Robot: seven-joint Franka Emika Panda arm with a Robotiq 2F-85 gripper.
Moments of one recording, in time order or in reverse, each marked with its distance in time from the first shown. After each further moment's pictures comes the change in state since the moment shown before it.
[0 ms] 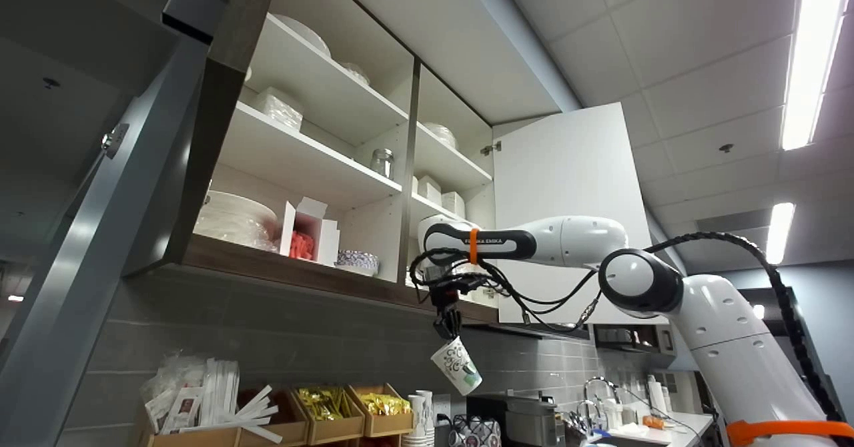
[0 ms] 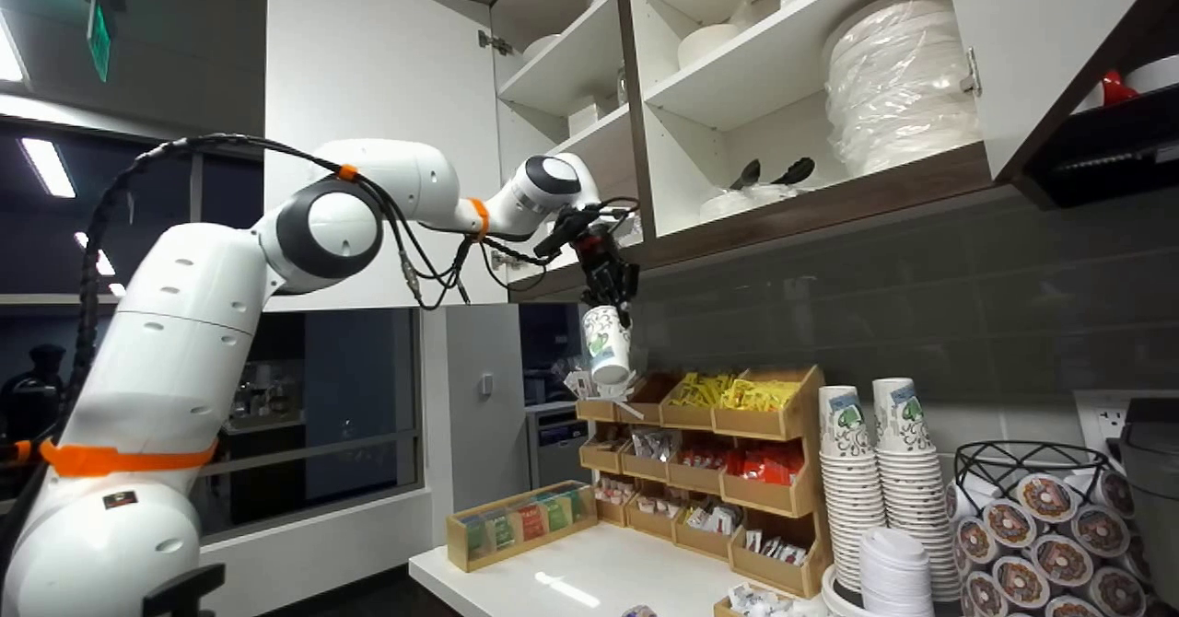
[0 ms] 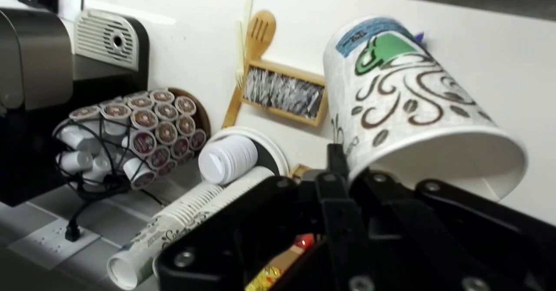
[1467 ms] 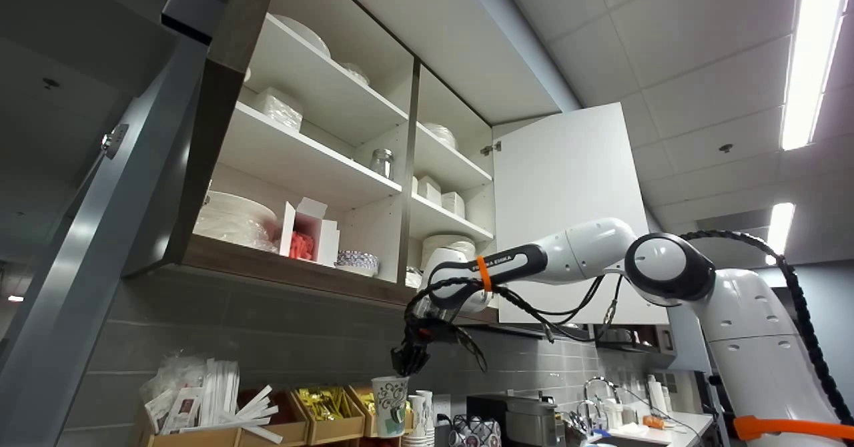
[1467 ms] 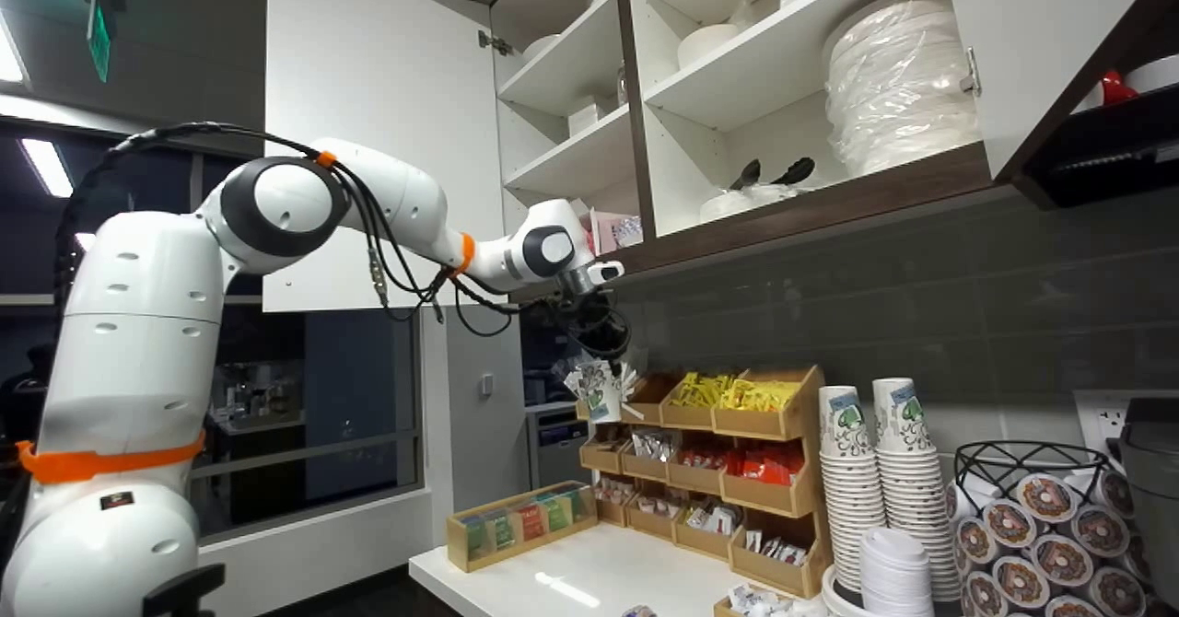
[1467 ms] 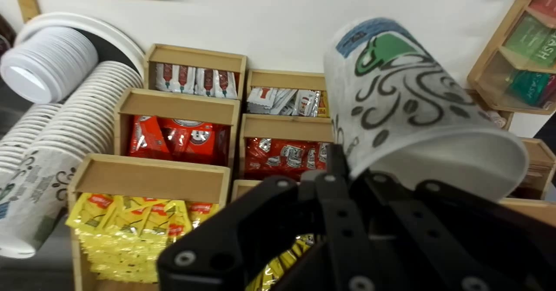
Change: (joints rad) arm -0.018 -0.148 0.034 -0.539 0.324 0.815 0.199
